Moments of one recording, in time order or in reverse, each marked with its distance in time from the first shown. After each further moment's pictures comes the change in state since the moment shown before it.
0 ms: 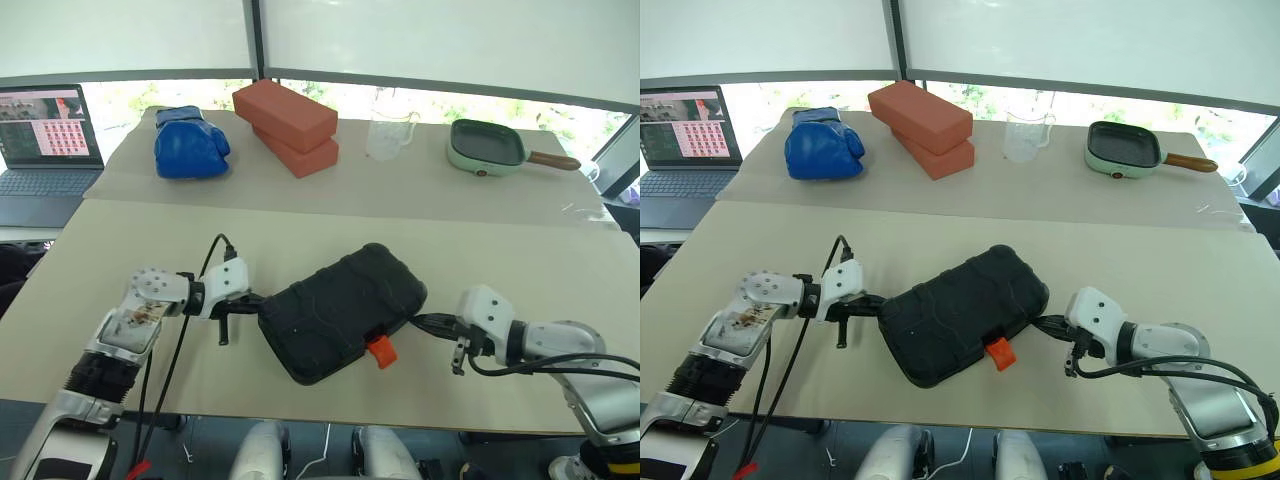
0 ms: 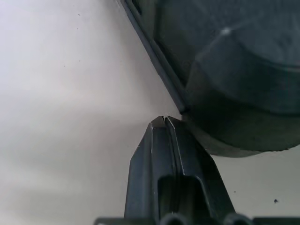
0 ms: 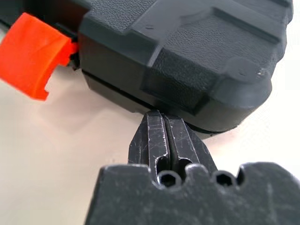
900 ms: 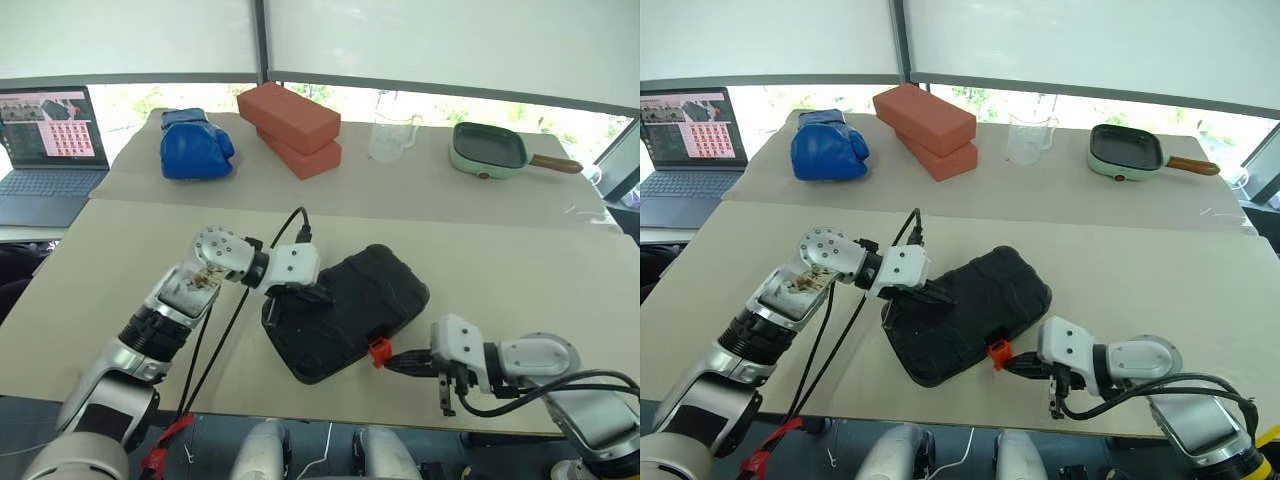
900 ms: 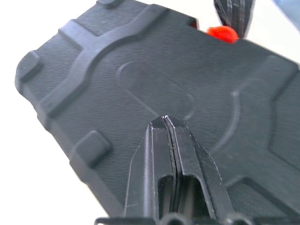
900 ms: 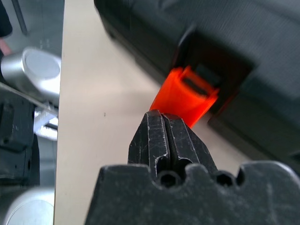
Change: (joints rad) left arm -0.260 -0.152 -0.250 -0.073 0.053 -0.022 -0.094; right arm -0.019 -0.001 0.182 -0.103 -0.012 0.053 0.111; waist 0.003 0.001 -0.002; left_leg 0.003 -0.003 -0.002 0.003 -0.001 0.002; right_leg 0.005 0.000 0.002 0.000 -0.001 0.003
